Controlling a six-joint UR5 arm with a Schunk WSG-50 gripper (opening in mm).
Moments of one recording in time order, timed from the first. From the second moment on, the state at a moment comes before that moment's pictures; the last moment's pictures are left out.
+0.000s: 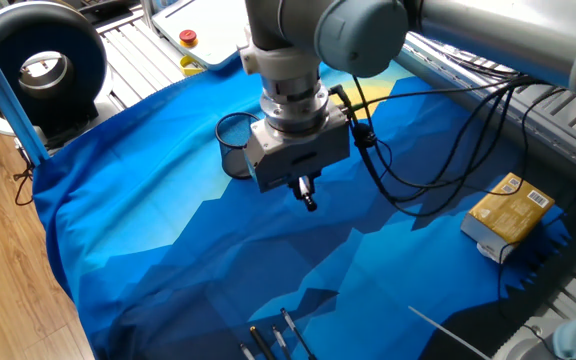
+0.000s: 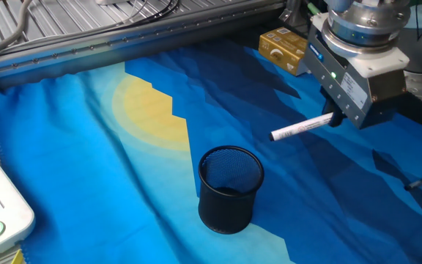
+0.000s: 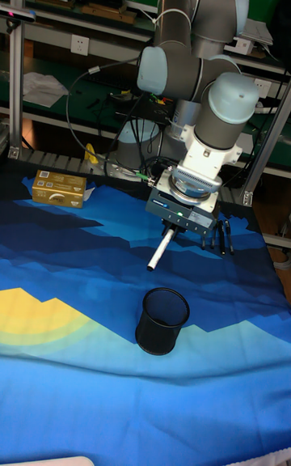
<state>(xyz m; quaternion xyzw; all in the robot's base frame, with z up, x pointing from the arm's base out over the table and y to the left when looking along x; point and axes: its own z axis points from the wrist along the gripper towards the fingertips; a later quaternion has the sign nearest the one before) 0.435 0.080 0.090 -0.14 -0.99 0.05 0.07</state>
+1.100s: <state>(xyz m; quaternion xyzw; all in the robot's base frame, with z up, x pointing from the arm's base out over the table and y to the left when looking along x) 0.478 0.063 0.088 -0.13 -0.99 0.08 -0.02</state>
